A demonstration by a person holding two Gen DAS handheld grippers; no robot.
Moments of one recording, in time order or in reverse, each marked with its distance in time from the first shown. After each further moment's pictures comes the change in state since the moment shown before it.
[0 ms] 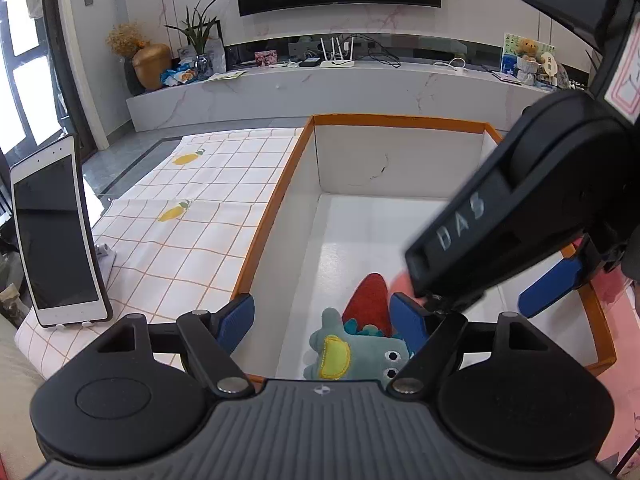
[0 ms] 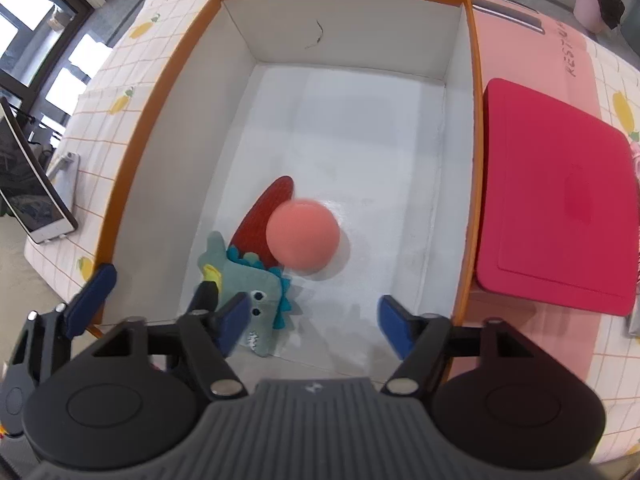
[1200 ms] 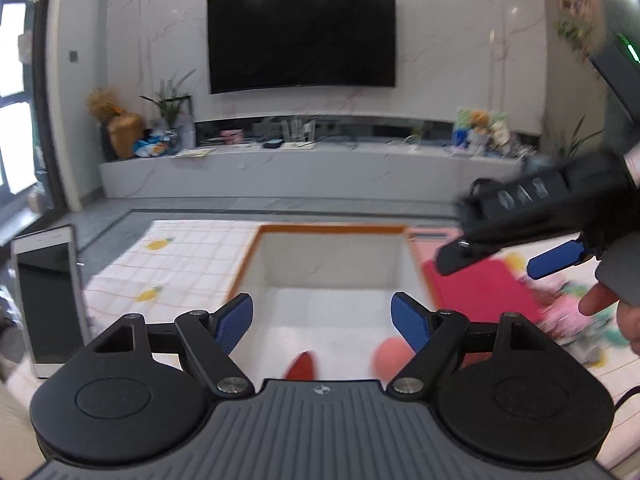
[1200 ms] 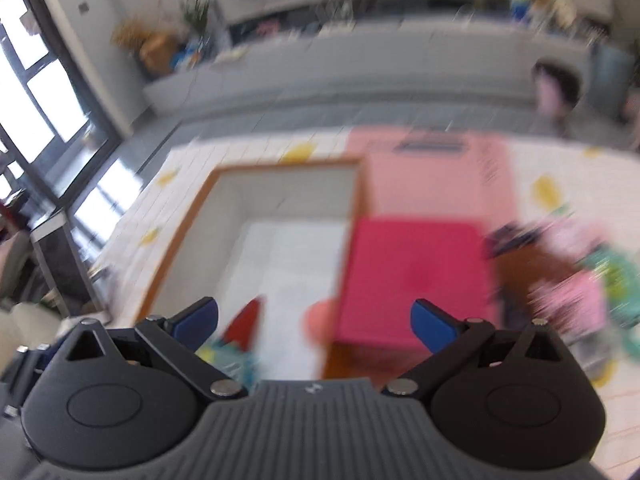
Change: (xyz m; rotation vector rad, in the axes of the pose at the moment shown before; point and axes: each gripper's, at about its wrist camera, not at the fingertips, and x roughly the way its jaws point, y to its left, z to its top) left arm -0.091 -0.030 0.021 0.001 -0.243 -0.146; right arm -0.123 -0.081 -0.056 0.025 -0.512 0.017
